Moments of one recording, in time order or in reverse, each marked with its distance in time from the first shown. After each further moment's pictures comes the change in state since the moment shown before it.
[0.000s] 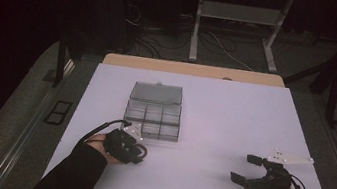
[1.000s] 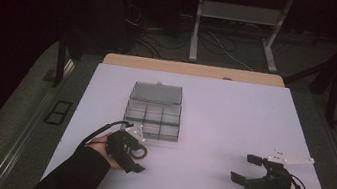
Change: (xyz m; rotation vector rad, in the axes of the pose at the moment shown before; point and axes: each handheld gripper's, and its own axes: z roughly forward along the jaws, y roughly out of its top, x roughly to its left) left arm -0.006 0.005 0.000 -0.011 -0.033 -0.030; right arm -0.001 0.000 -0.001 -0.004 0.001 0.000
